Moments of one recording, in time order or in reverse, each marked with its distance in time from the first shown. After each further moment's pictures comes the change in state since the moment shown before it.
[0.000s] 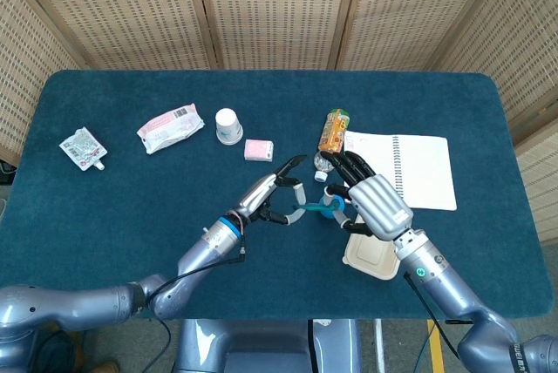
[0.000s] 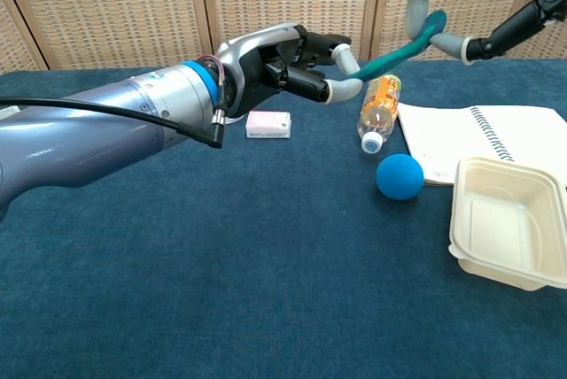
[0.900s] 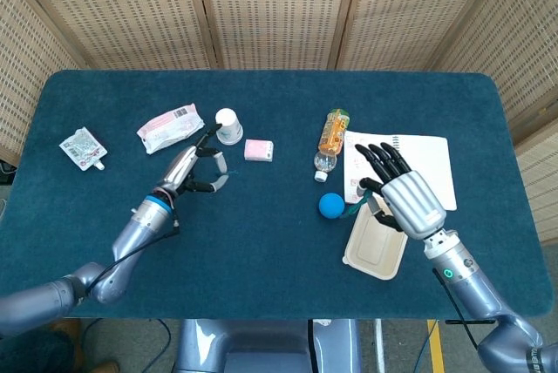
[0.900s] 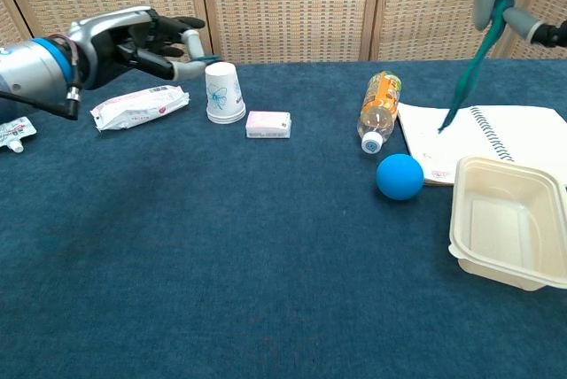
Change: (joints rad) left arm 0.168 0.260 0.058 0.062 0.037 0.053 -0.061; right arm -0.085 0.010 -0.044 0.162 -0.118 0.135 0.021
